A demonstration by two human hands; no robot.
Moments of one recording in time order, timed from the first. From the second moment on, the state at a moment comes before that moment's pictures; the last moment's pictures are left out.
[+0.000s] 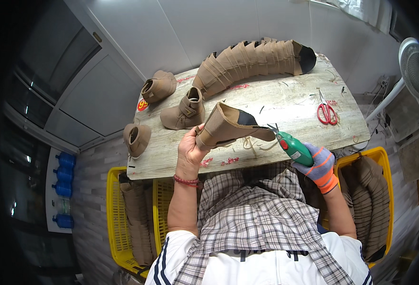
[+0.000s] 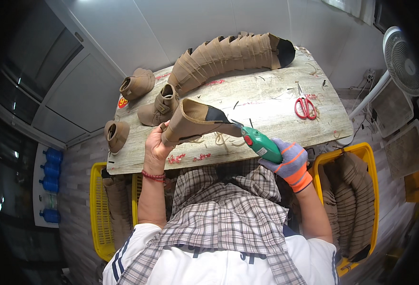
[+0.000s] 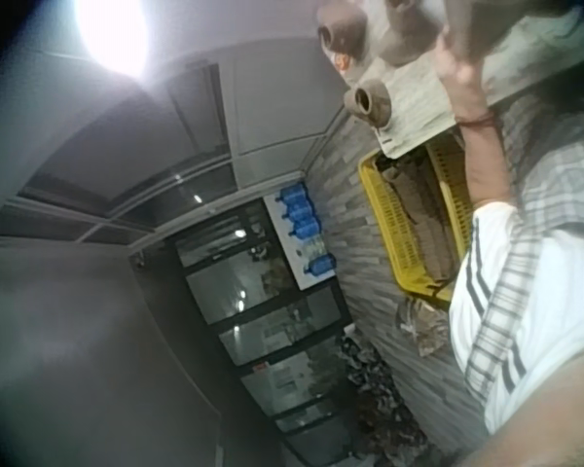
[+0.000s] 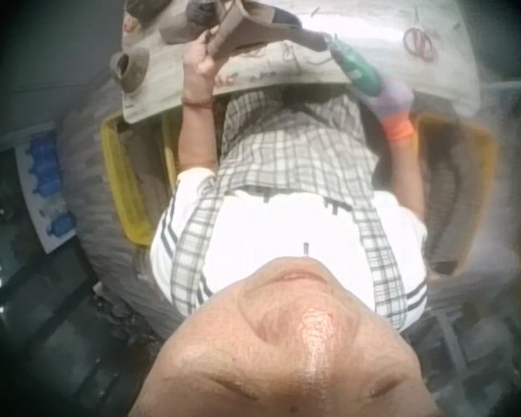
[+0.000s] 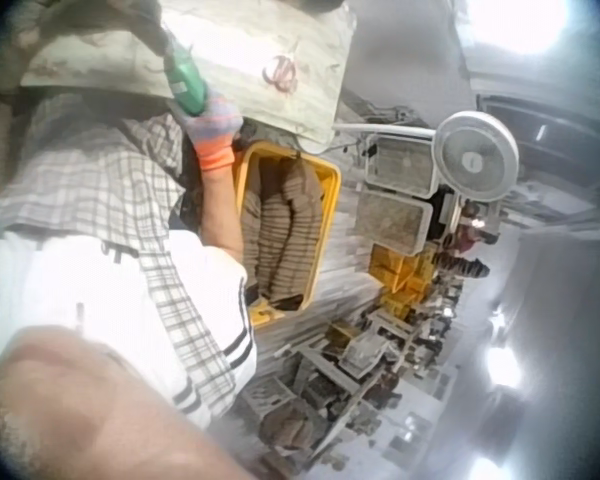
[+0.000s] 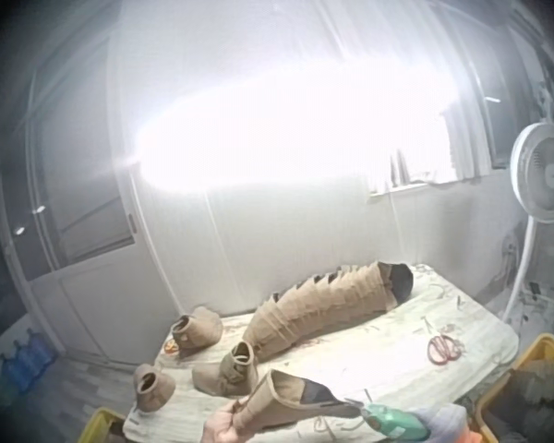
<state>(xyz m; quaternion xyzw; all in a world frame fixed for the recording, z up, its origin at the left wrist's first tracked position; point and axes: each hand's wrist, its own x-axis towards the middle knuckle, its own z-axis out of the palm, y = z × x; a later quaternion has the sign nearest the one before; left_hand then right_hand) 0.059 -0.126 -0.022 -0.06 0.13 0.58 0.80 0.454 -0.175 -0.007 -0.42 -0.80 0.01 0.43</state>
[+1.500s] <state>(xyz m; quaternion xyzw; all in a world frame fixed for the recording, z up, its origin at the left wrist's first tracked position) 0.148 -0.170 0.015 0.38 0.16 0.70 0.58 0.407 -0.183 0.006 -0.43 -0.71 0.28 0.48</state>
